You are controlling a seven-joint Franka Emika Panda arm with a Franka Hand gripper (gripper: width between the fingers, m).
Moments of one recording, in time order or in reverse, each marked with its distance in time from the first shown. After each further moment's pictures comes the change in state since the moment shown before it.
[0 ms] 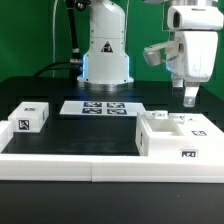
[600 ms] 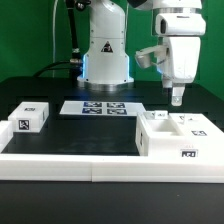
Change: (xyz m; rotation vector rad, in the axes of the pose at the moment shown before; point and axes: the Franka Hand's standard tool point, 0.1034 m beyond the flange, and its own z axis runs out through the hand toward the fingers) arm -0.012 -0.062 0.011 0.006 0.018 -0.008
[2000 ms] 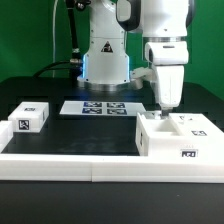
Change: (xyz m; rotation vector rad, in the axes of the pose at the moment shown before) arm -0.005 -0.037 0.043 0.053 0.031 0.024
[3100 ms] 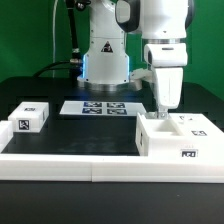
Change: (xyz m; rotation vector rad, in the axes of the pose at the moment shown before) arm -0.001 -0.001 0.002 0.006 -0.001 0.004
